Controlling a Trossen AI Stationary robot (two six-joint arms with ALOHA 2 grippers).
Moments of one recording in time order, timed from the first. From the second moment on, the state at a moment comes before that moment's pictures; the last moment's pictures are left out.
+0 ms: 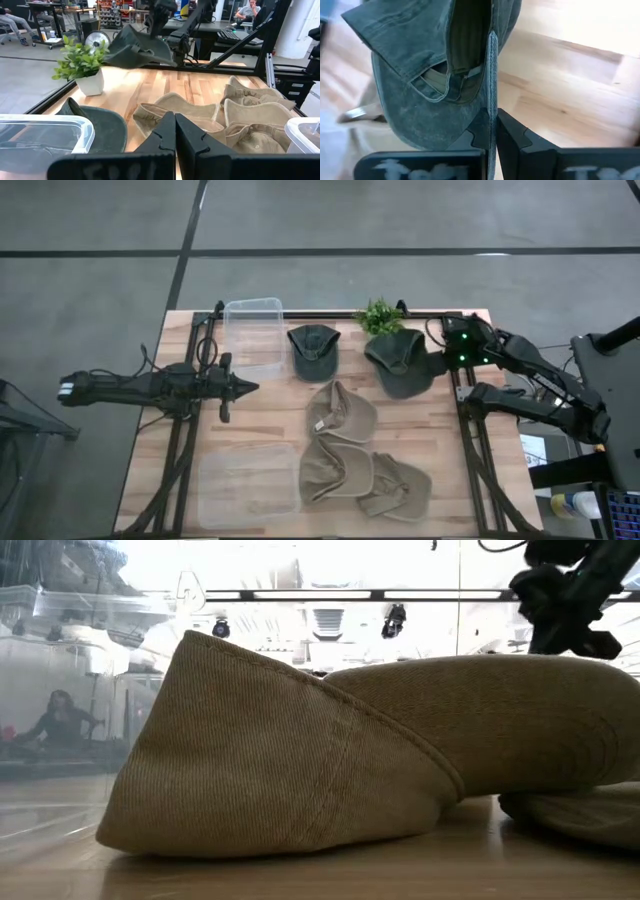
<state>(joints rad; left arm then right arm) 0.00 0.40 0.24 -0.02 -0.09 -0.05 -0.68 0.65 0.75 -1.01 -0.19 0.63</state>
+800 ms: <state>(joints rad) 0.00 0.40 0.24 -0.01 -0.09 -0.04 -0.68 0.35 0.77 -0.77 -0.37 0.71</state>
